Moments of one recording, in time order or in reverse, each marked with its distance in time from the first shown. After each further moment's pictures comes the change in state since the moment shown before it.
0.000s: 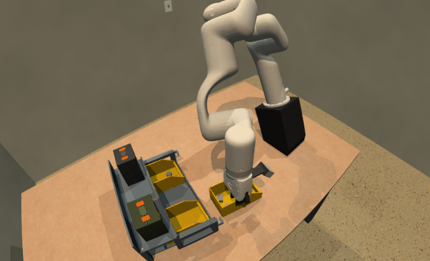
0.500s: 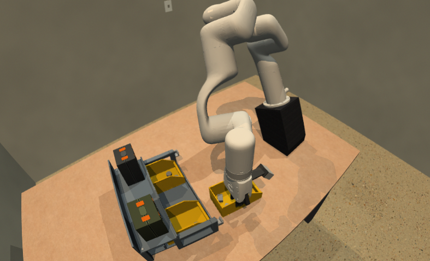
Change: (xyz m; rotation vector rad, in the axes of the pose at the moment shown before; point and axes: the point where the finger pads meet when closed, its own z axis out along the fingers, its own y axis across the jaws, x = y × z) arm 0.000 0.000 0.010 0.001 0.001 0.000
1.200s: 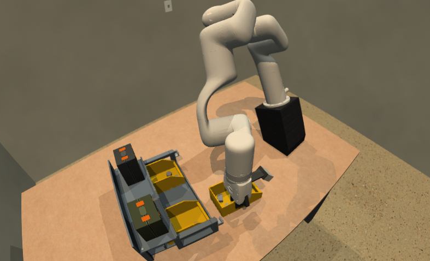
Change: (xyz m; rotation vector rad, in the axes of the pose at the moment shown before) arm -0.001 0.000 0.010 -0.001 -0.002 0.000
